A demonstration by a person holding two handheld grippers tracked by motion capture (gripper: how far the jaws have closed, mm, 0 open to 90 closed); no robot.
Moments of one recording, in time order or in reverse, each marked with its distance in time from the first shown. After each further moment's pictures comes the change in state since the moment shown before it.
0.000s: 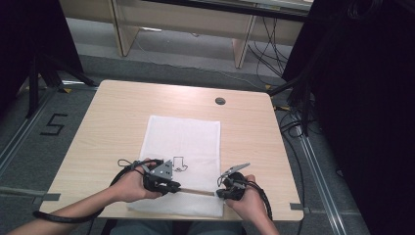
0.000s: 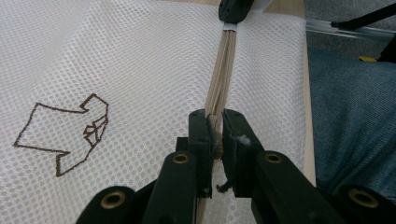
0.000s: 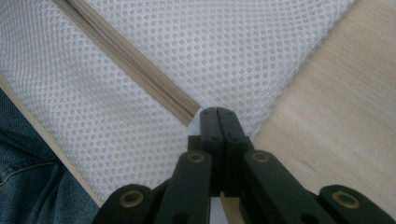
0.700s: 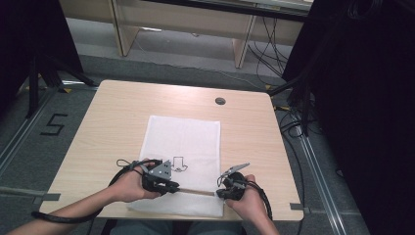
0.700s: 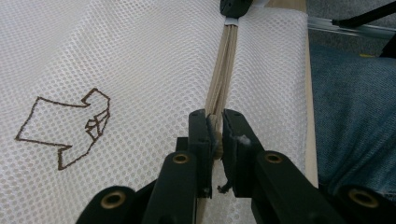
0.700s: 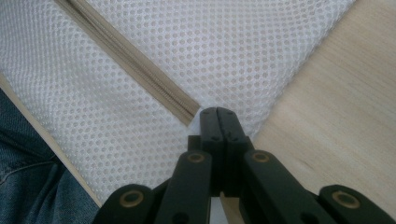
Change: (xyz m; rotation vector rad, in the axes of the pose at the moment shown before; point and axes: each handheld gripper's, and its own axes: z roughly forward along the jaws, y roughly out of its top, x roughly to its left) left arm 0.001 -0.003 -0.001 0.003 -0.007 -0.001; right arm 0.000 0.000 0.000 0.002 0.000 -0.003
